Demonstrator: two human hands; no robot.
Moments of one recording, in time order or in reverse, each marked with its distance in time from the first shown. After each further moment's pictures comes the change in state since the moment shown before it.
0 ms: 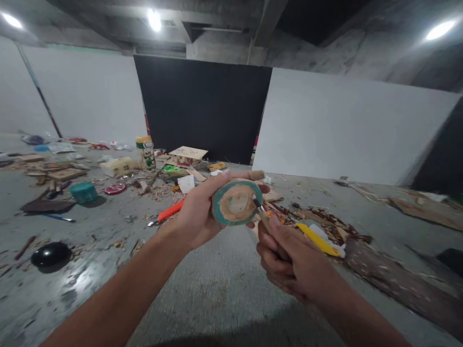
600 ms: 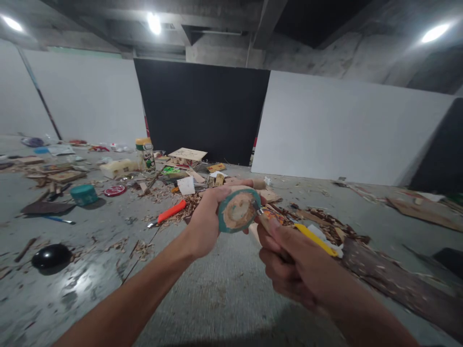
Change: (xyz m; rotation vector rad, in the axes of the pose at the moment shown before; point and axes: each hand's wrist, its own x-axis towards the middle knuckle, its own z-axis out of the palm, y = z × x) left_hand -0.001 -0.013 0.011 0.290 0.017 0.181; right_hand -0.007 -0.007 0.000 -0.109 0.013 0.070
